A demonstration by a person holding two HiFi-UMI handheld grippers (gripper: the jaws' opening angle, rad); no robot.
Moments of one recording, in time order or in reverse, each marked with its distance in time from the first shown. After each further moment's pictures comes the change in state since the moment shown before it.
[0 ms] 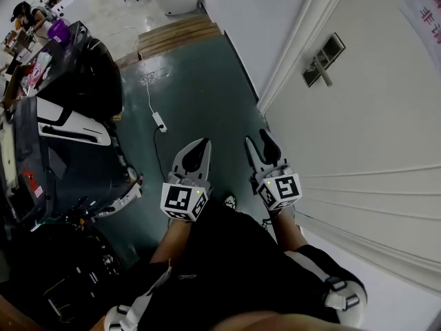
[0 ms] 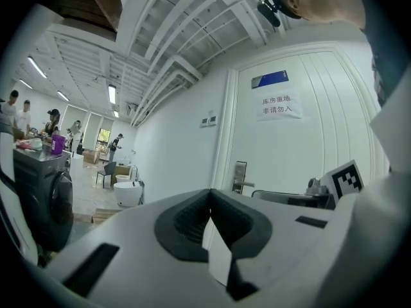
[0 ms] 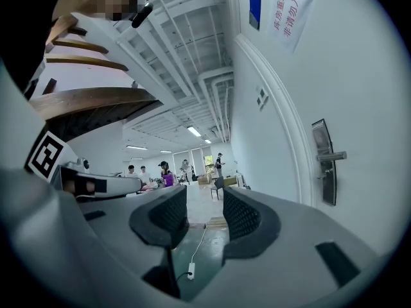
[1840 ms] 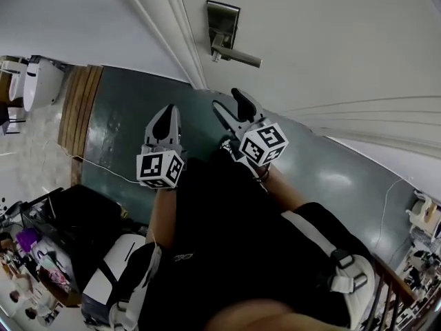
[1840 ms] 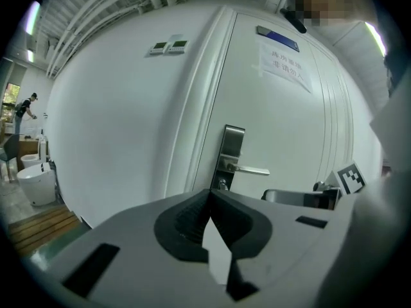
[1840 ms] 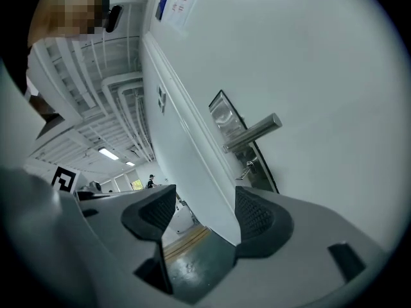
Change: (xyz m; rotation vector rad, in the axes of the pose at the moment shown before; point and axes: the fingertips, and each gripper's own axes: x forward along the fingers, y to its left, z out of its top) left arm 0.417 -0.017 -0.062 0.029 0.318 -0.681; right arm 0.100 -0.310 -0.028 0.373 -0.144 -0.669
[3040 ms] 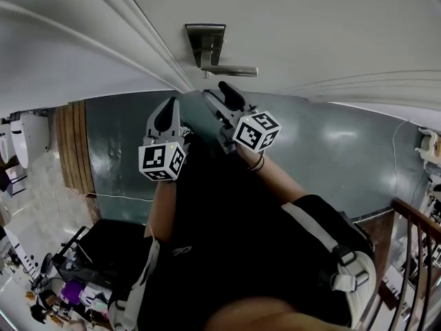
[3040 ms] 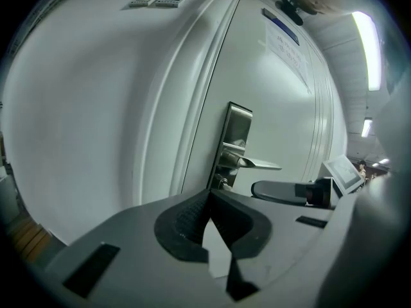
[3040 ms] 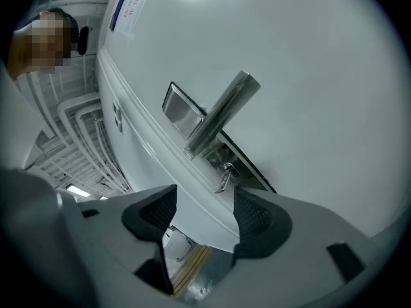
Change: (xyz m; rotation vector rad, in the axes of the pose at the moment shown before) left arm 0.114 0.027 0.000 0.060 0.133 -0.281; right arm 0.073 -0.054 0.008 0.290 -0.134 -0.207
